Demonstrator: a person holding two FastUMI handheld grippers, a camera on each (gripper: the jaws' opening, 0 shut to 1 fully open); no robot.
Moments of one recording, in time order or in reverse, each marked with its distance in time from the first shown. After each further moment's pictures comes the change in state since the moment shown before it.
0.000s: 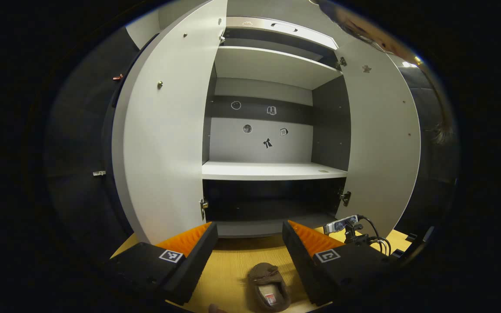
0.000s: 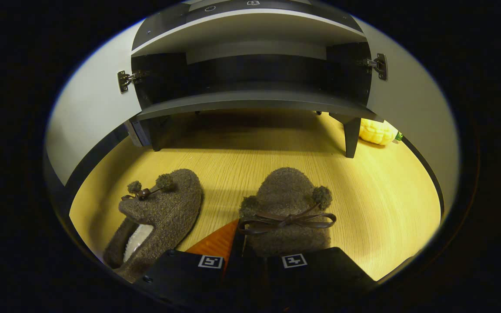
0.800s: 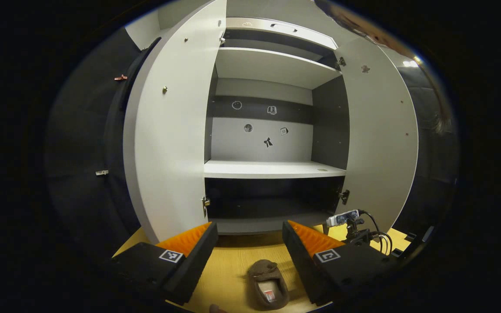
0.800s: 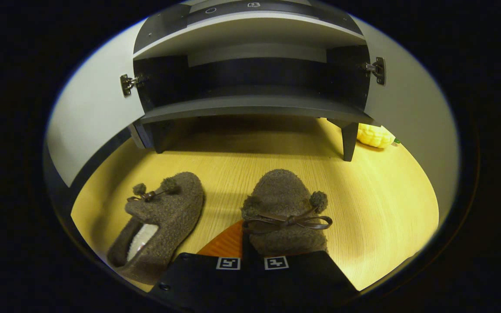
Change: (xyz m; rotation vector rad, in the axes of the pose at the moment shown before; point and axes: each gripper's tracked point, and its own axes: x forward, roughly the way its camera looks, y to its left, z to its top) left arm -0.019 -0.006 0.002 -0.012 0.009 0.004; right arm -0.021 -0.001 0.014 0.003 -0.016 0.024
